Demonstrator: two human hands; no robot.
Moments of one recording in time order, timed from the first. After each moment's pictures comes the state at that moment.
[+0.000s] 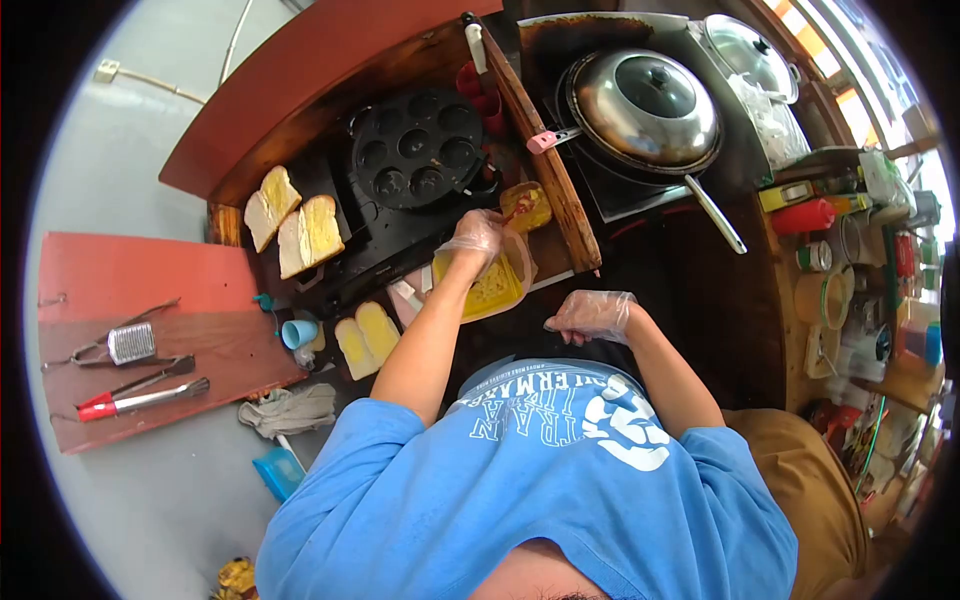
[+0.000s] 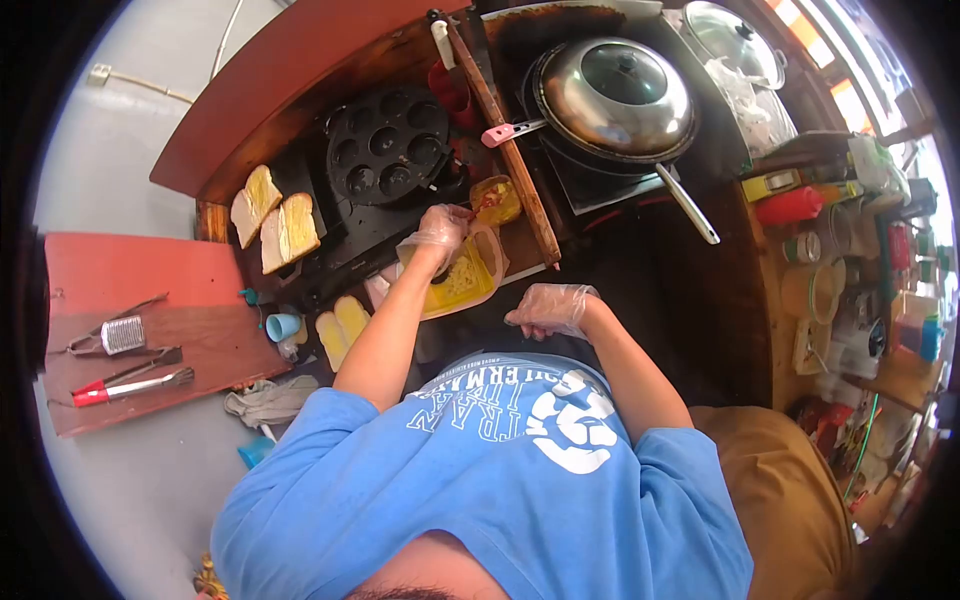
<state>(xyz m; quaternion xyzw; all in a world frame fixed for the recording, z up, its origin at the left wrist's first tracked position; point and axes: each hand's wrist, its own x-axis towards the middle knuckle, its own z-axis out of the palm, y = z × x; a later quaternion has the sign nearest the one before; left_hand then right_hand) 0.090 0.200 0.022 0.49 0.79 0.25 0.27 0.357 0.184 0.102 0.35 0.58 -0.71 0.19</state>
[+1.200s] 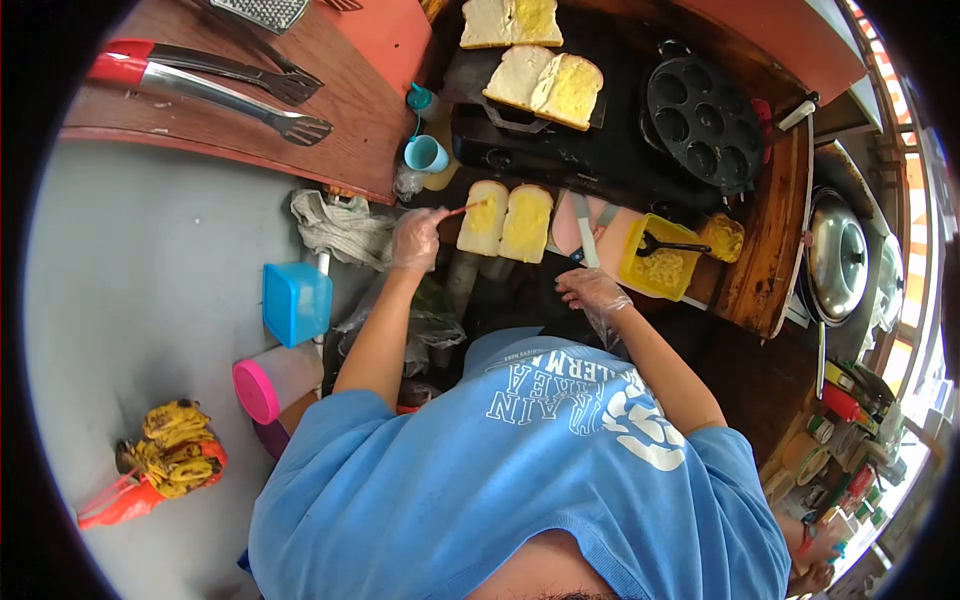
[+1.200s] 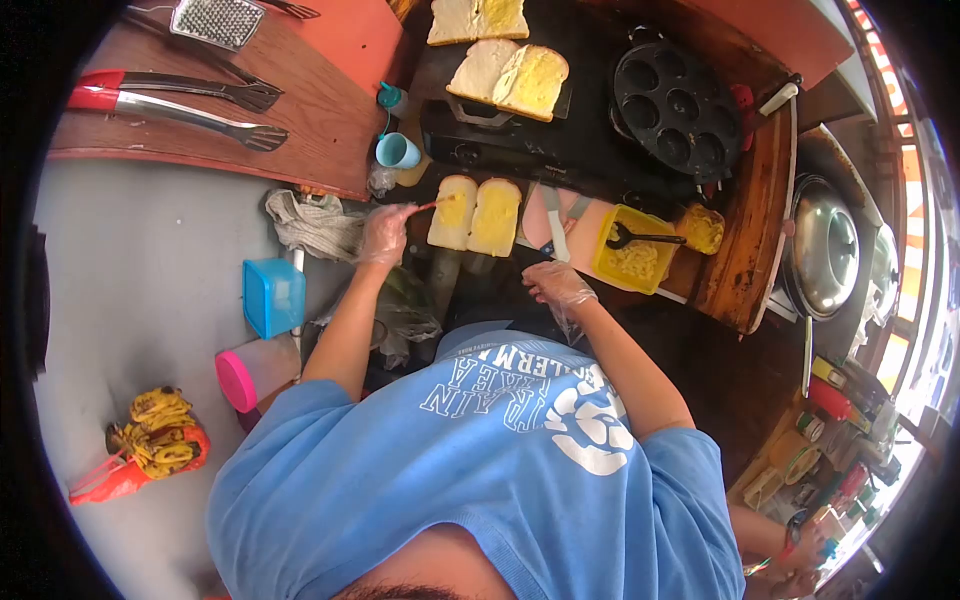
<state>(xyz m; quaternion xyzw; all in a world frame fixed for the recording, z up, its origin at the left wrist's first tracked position) -0.176 -0.239 0.029 0.42 0.90 0.12 0.05 0.102 0.017 0.007 0.37 0.47 -0.78 0.19</state>
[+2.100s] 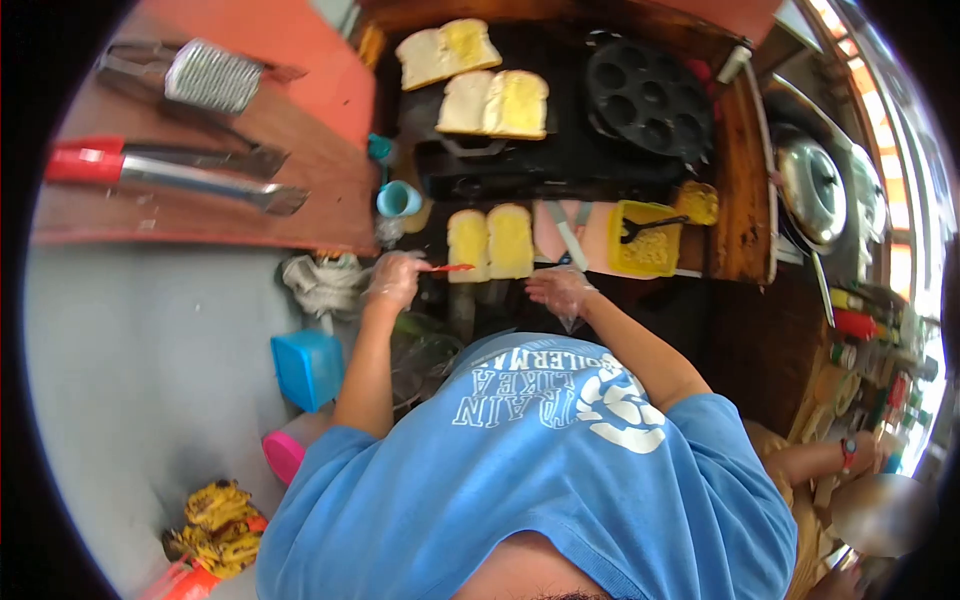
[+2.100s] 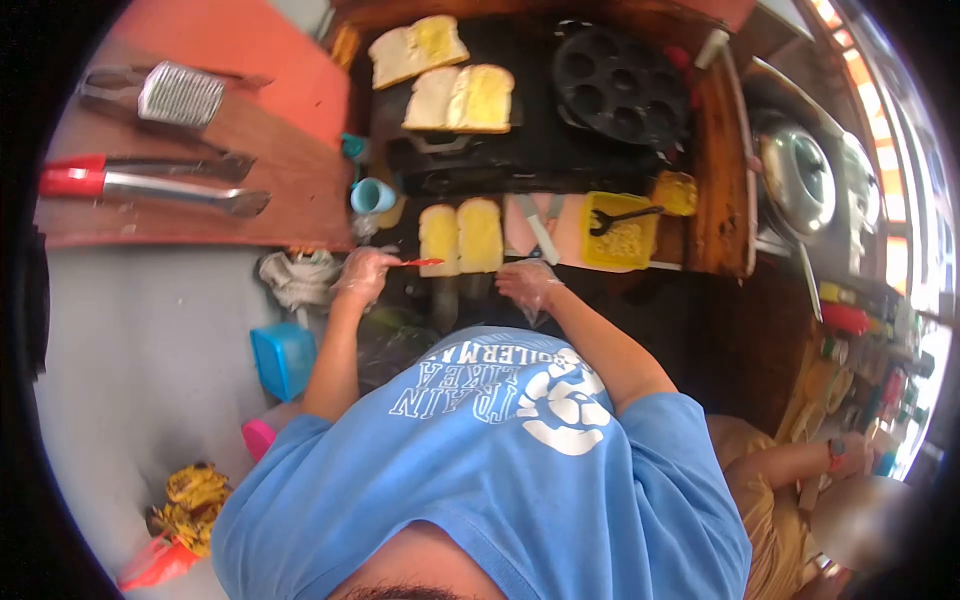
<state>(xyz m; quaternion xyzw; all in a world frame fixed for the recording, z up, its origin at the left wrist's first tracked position) -0.210 -0.243 0.069 0.52 0.84 0.01 0.18 0.083 -0.016 -0.106 0.32 0.10 -0.94 0.08</state>
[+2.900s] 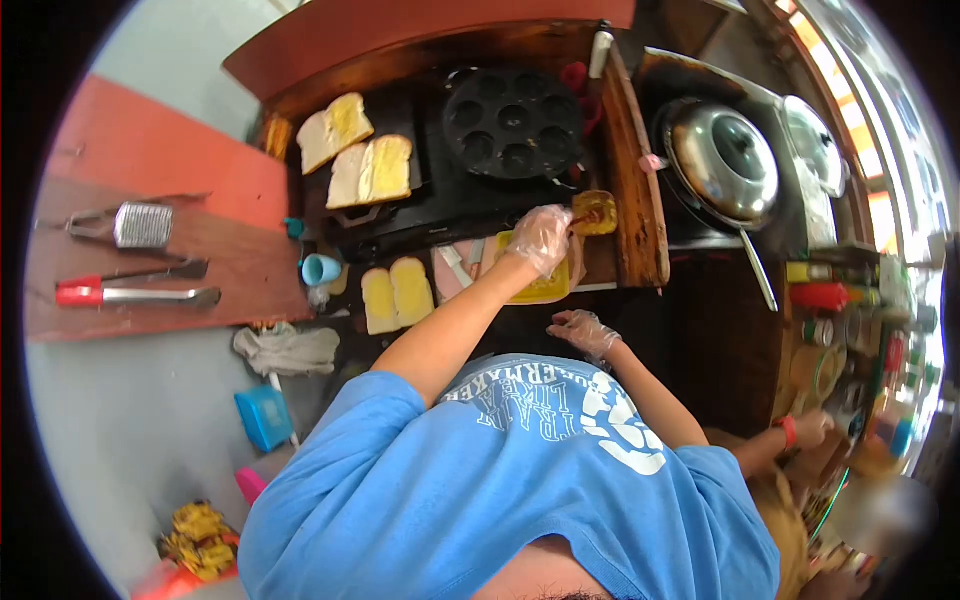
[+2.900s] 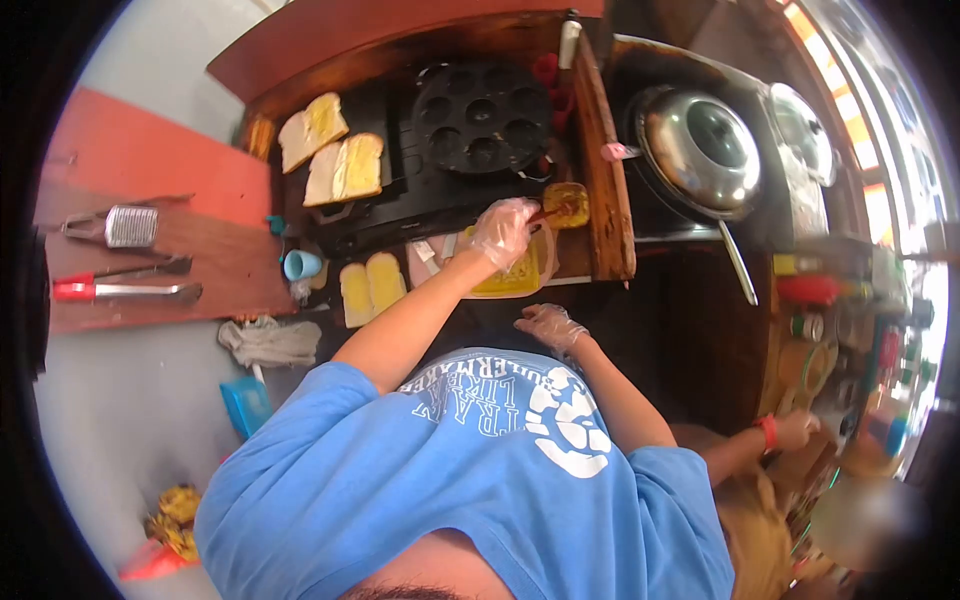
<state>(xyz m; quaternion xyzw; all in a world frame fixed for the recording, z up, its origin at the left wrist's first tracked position) 0.073 0.151 0.067 0.65 0.71 0.23 0.15 0.289 0.113 0.014 0.36 0.70 -0.59 0.15</state>
